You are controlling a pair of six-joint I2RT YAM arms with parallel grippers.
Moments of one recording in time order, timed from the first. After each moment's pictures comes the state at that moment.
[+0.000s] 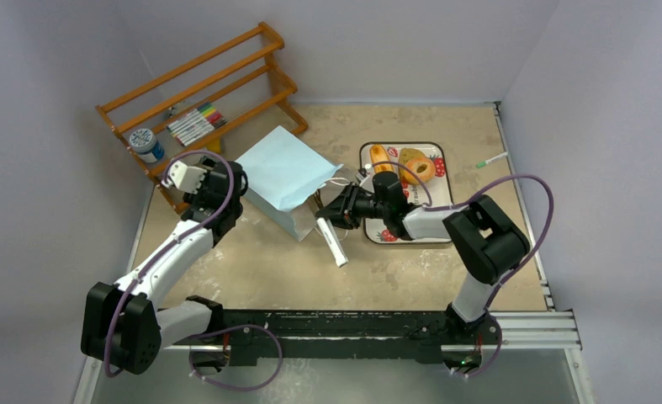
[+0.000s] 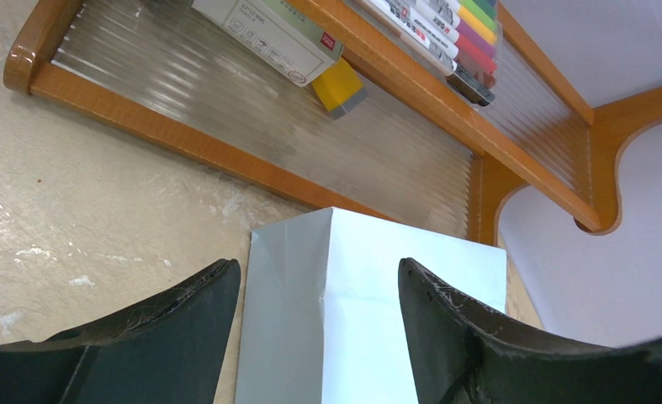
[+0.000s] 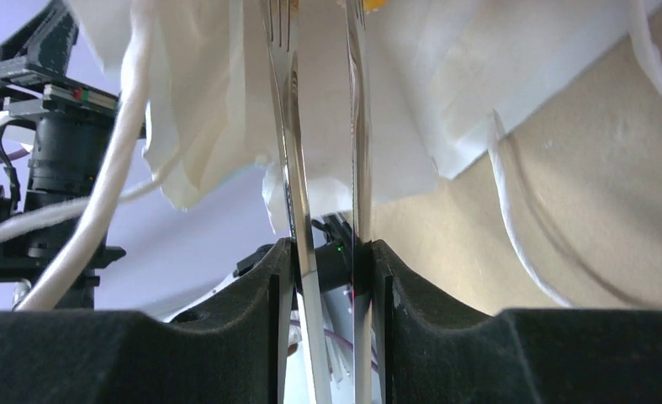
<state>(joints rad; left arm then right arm) -0.31 1.15 0.73 -0.14 -0.83 -1.17 0.58 1.78 0.77 0.57 -0.63 1.30</state>
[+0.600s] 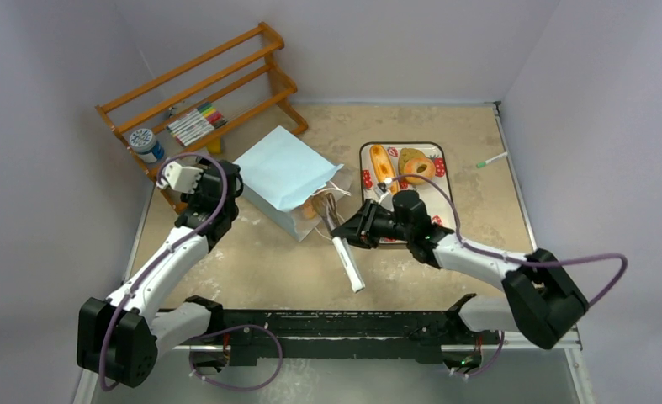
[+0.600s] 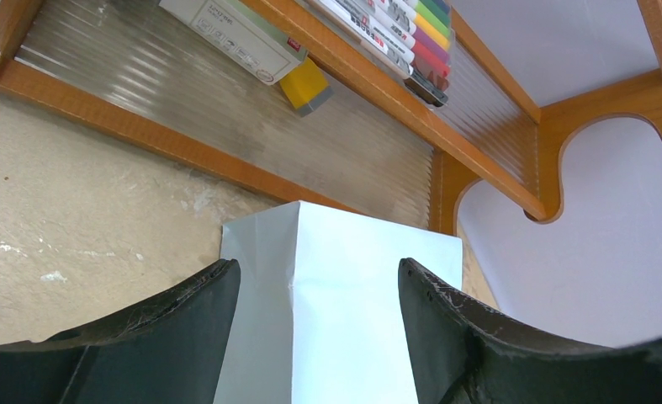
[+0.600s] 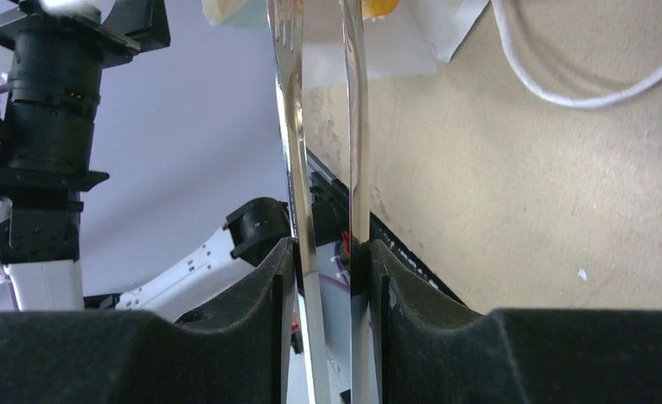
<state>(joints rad) -0.31 1.07 0.73 -0.15 -0.79 -1.17 0.63 1.32 0.53 0.34 -0.51 1.27</state>
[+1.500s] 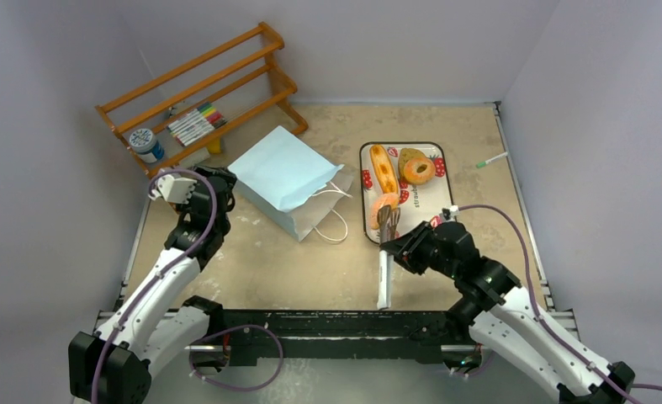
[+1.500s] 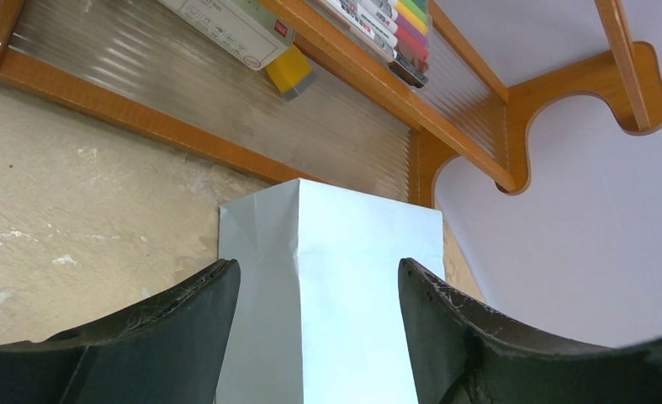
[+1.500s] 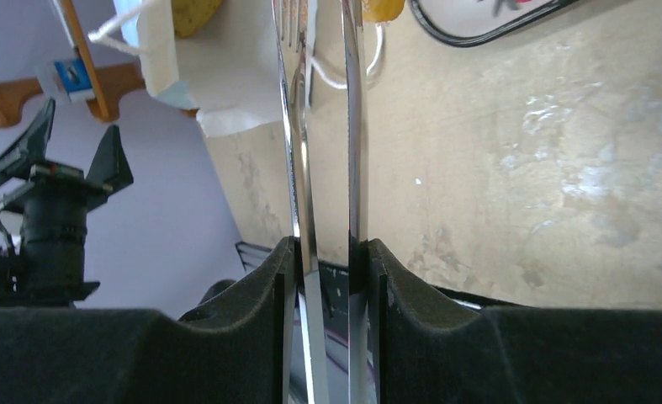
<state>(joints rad) -0.31 0.90 0.64 -0.15 -0.73 -1.15 0.65 0.57 0.49 -0.52 -0.04 1.35</state>
